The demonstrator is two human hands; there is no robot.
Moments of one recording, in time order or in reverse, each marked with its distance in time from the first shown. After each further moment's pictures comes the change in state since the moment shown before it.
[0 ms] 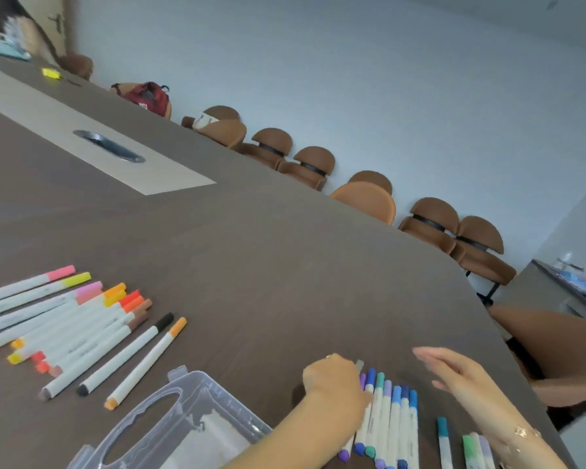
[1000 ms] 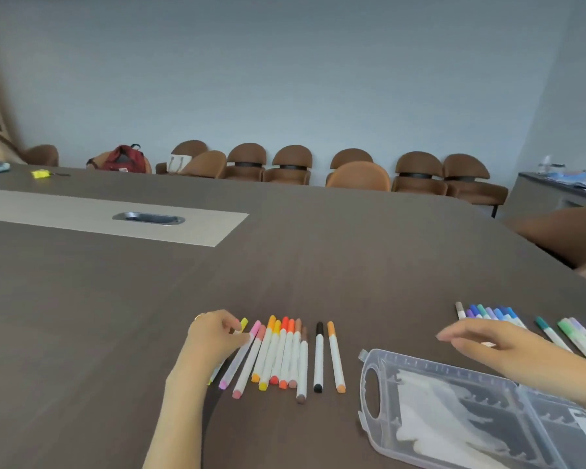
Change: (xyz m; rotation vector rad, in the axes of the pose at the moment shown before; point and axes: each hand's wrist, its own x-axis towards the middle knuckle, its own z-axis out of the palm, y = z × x) left_hand -0.101 -0.365 -0.133 -0.272 0.324 -0.213; right_hand -0.162 -0.161 0.127 -0.115 -0.141 -0.146
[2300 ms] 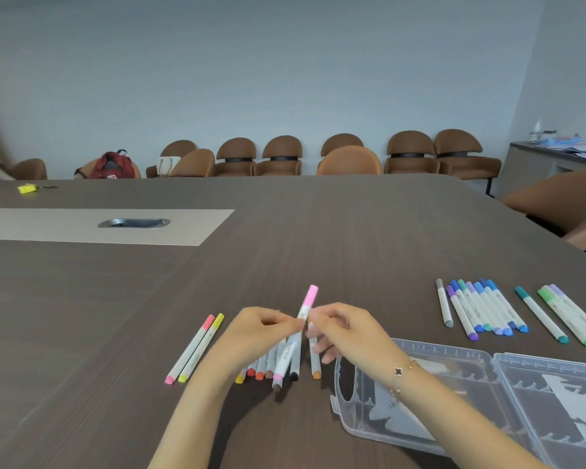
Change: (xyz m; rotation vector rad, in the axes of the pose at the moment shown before) left_hand -0.051 0.078 0.025 -0.332 -0.320 0.151; right_hand 0.042 -0.072 0.100 0.655 0.086 -0.033
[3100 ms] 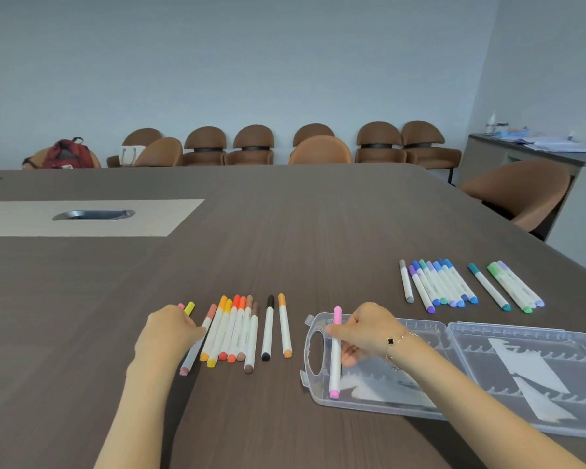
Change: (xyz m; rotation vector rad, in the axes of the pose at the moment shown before) left_hand 0.038 -0.070 -0.036 0.541 0.326 -0.345; right_hand -0.006 0.034 -0.048 -0.268 0.065 0.390
